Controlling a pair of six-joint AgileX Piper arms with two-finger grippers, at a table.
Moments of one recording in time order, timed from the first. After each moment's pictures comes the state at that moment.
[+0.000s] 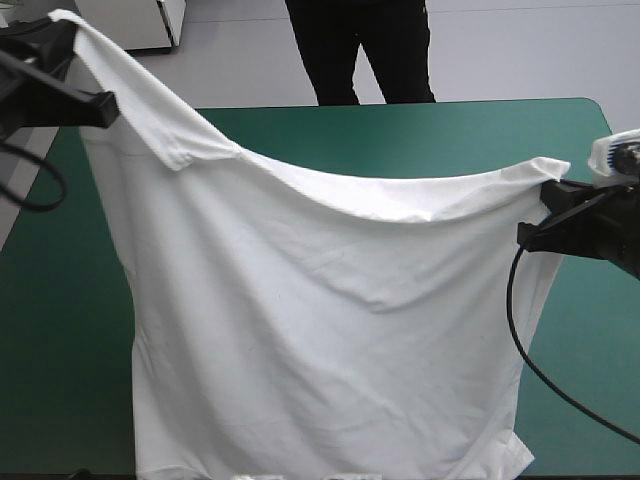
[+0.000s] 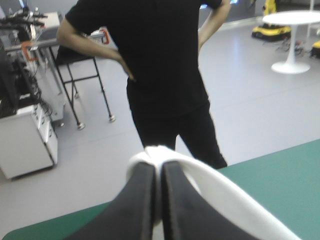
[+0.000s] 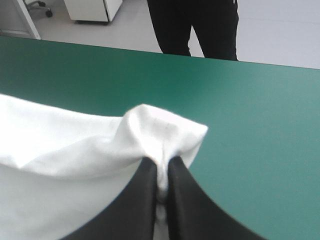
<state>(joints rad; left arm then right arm) -0.48 1.25 -2.08 0.25 1.00 0.00 0.09 0.92 -1.41 0.22 1.00 -0.12</state>
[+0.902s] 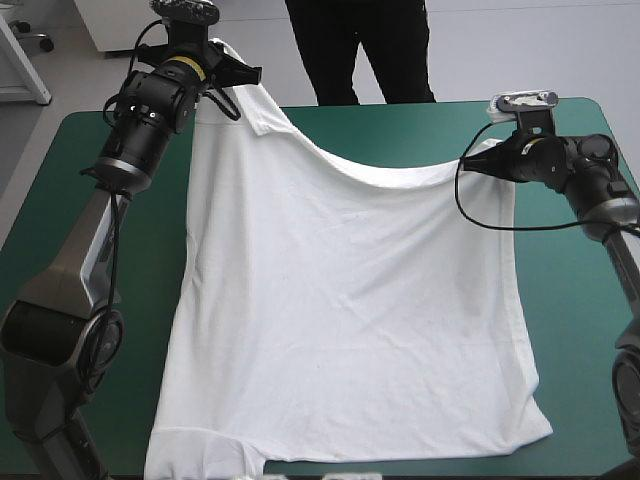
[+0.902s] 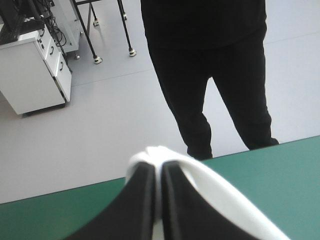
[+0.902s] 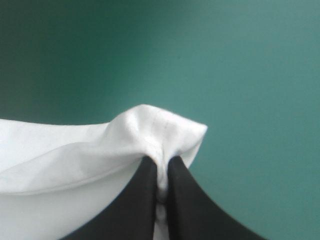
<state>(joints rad) -0.30 1.88 -2.07 0.29 0.56 -0.15 0.07 1.63 -1.47 0.06 0.62 -0.07</state>
